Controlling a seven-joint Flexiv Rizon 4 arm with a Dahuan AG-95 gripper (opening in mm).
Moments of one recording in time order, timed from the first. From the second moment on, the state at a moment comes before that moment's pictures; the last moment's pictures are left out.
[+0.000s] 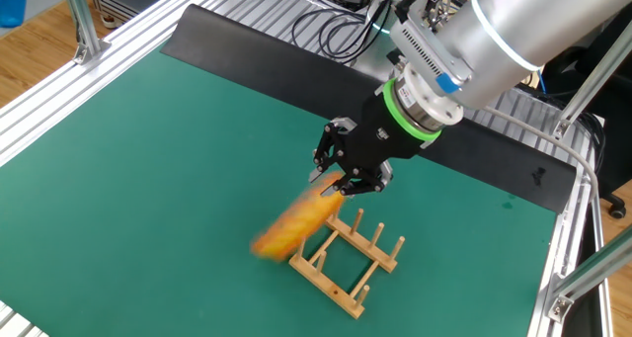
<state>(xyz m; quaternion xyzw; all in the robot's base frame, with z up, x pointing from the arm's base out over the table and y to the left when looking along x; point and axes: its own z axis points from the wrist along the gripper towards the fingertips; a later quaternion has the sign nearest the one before) 0.551 0.105 0.213 0.08 0.97 -0.19 0.15</state>
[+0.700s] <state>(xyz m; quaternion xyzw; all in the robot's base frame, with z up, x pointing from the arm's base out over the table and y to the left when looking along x) 0.558 0.097 0.210 0.11 0.98 -0.14 0.11</state>
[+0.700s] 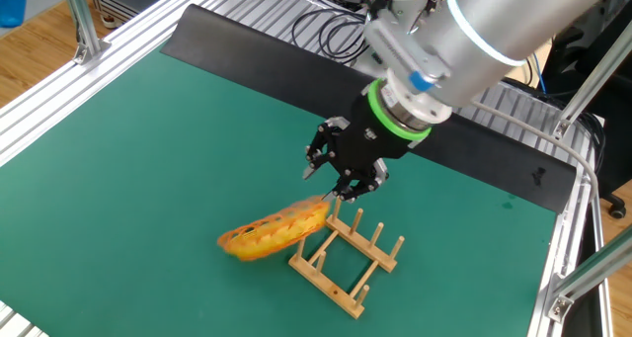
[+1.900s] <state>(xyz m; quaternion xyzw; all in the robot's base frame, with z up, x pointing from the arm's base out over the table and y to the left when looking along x) 0.581 0.076 0.195 0.30 0.95 -0.05 0.08</state>
